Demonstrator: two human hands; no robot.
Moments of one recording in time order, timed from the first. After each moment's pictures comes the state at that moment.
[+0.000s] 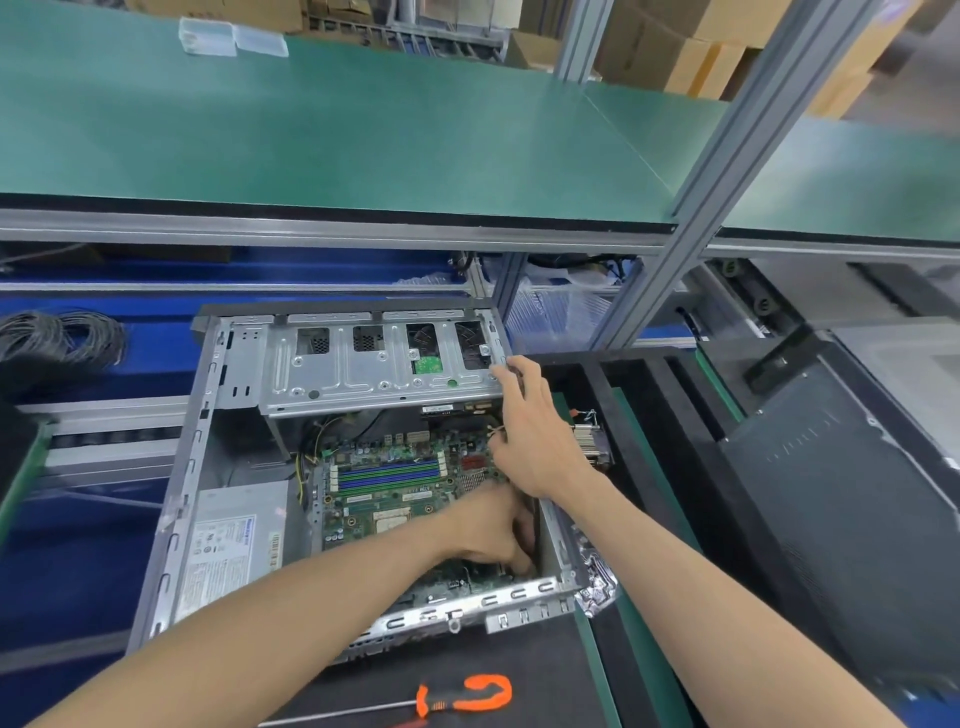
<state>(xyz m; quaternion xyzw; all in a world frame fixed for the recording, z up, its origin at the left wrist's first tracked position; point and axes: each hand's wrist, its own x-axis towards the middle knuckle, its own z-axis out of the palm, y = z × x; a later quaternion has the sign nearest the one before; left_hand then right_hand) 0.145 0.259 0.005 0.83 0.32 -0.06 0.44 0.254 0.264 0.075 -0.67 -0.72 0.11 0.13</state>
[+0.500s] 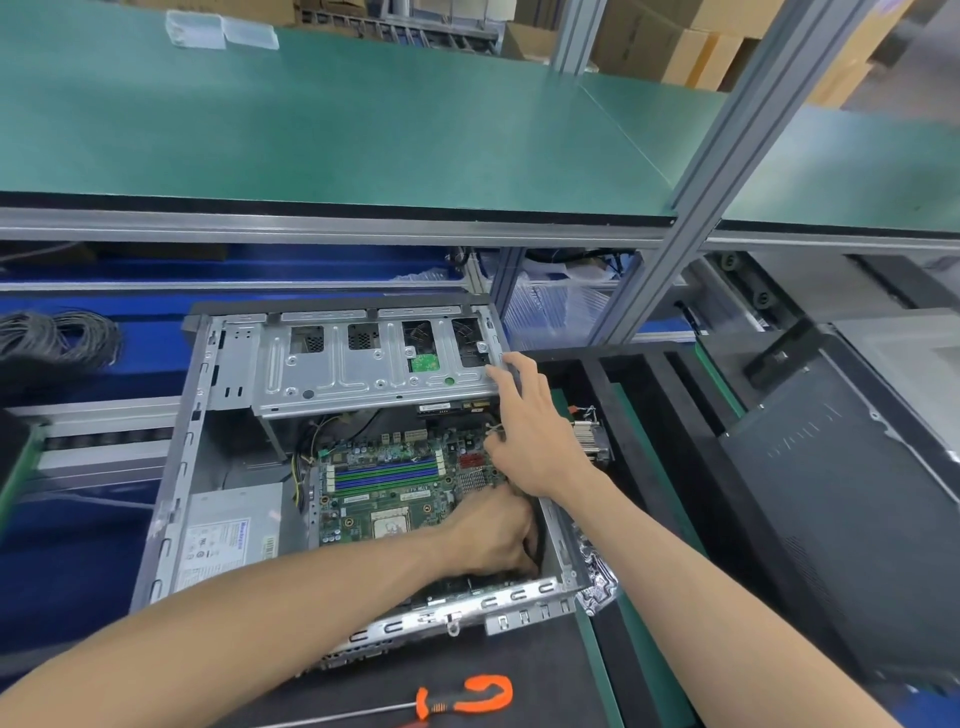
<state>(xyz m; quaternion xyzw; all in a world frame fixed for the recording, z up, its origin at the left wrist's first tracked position) 0.149 0.248 0.002 0.91 0.30 0.01 0.30 0.255 0.266 0.072 -0.67 -0.72 0.10 0.13</state>
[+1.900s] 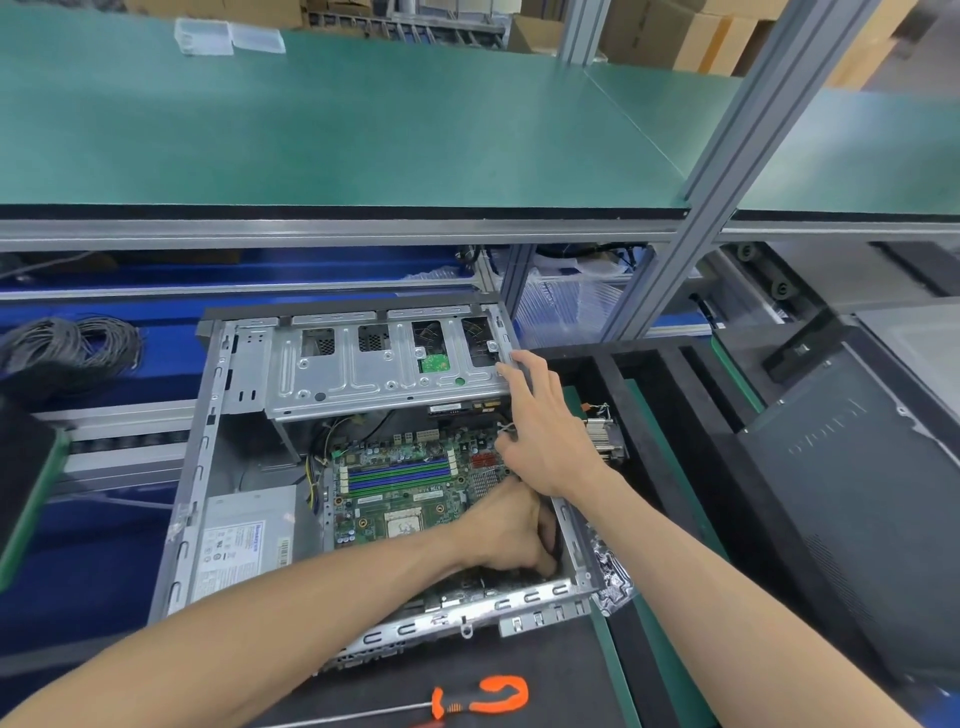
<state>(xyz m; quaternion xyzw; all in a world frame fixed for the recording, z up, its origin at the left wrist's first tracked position) 0.150 0.248 0.014 0.83 0.33 0.01 0.46 0.256 0.267 0.073 -0.68 -0.71 0.11 0.13</state>
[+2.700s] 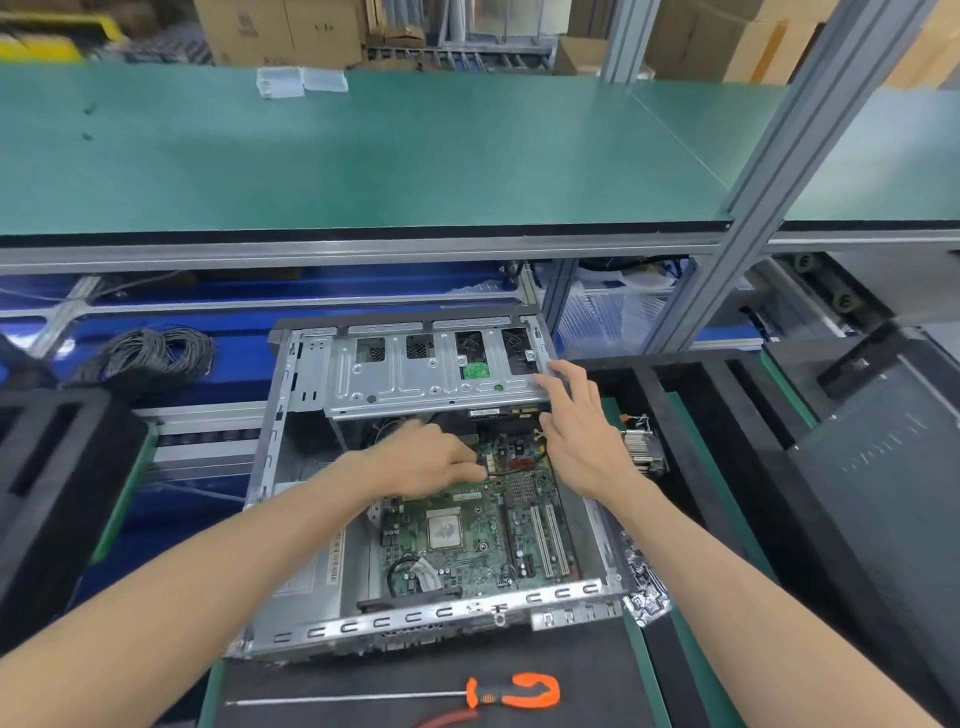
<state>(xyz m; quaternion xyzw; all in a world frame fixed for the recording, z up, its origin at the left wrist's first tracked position) 0.036 0.317 0.067 0.89 0.37 -0.11 0.24 0.262 0.267 0.068 -0.66 -0.72 0.12 0.19</state>
